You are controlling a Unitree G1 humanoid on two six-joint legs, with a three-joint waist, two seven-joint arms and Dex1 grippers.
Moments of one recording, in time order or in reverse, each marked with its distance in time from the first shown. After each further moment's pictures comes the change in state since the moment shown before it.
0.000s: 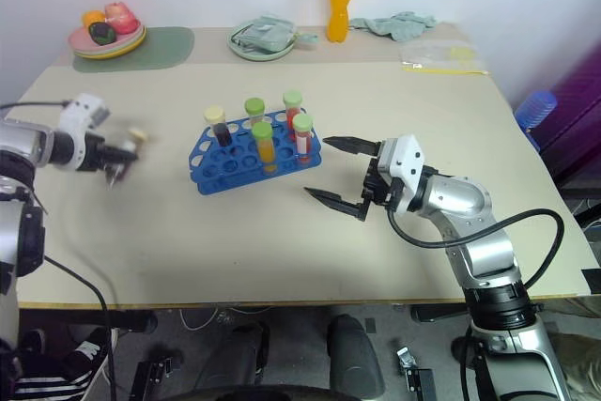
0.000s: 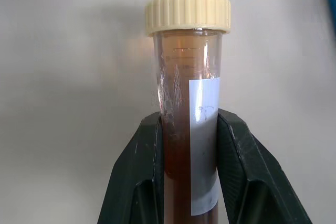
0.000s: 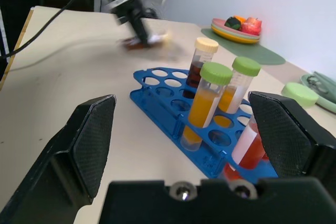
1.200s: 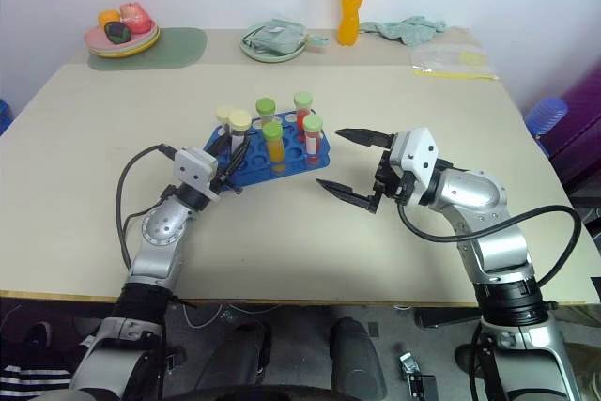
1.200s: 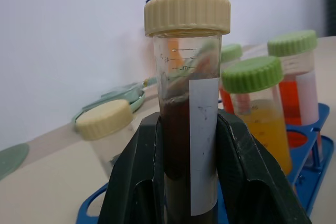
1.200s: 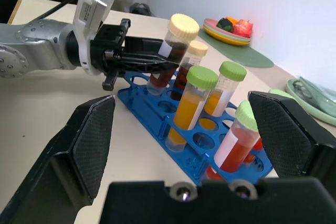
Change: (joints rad) left arm 0.743 -0.624 -0.073 -0.862 0.014 -0.815 0.528; right arm -0.012 -0.040 -0.037 0.023 -0.008 -0.019 -0.002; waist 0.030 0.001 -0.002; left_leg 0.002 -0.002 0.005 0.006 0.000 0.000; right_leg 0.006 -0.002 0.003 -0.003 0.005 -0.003
